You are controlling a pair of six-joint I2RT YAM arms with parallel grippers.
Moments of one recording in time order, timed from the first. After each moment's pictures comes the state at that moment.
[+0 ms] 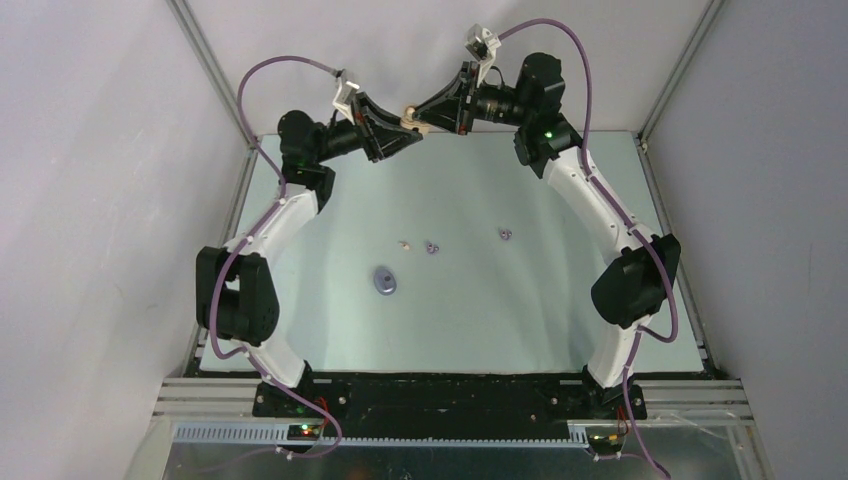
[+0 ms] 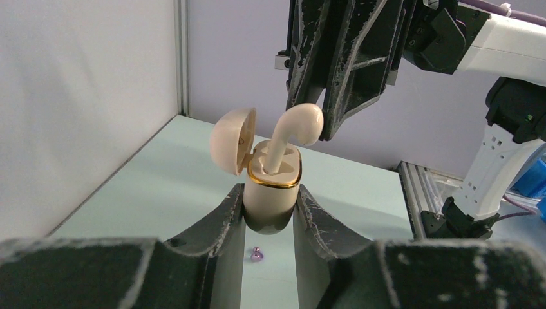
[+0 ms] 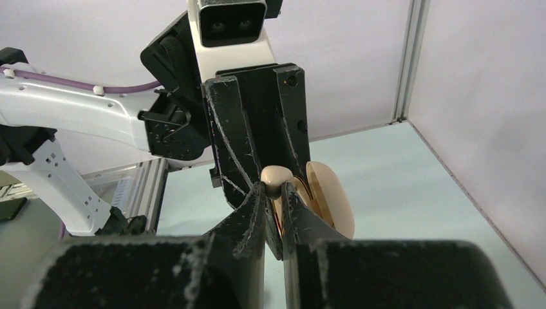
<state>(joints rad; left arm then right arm) -0.22 1.67 1.35 0.78 1.08 -0.58 0.45 1.85 1.93 0.13 -0.96 0.28</state>
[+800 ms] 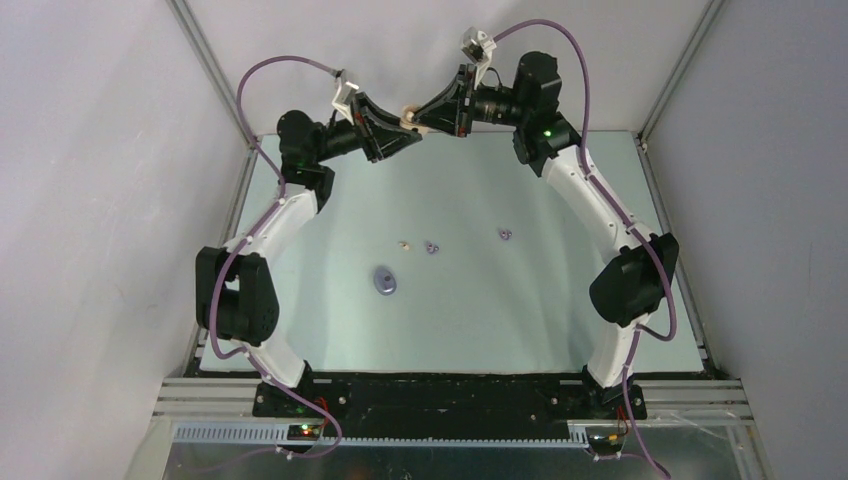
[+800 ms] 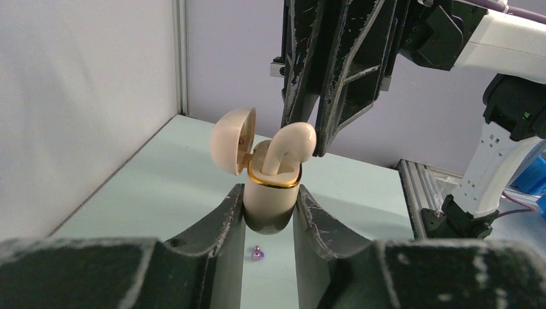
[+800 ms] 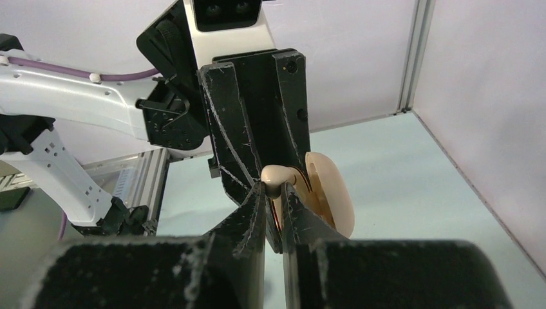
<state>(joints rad) -0.22 1.67 1.35 0.78 1.09 -0.57 0.46 1.86 1.95 0.07 -0.98 0.25</state>
